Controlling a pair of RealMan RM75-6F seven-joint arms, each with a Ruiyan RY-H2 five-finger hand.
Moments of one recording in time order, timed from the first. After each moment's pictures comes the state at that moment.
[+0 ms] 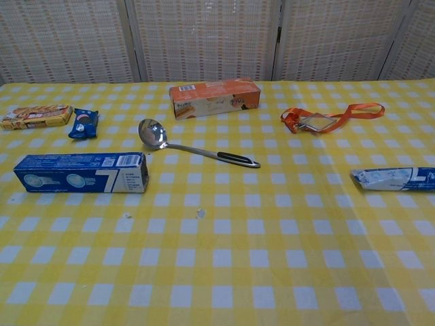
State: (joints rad) left arm -0.13 -1.14 0.01 -1.54 1.63 1.49 -0.03; right arm 0.09 -1.14 0.03 -1.61 -1.56 1.46 -0.10
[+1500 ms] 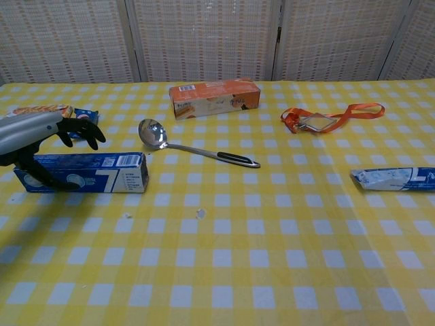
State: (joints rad) left arm -0.51 -1.48 -0.14 -1.37 1.43 1.03 0.06; right arm 0.11 -1.16 0.02 -1.60 -1.55 1.42 -0.12
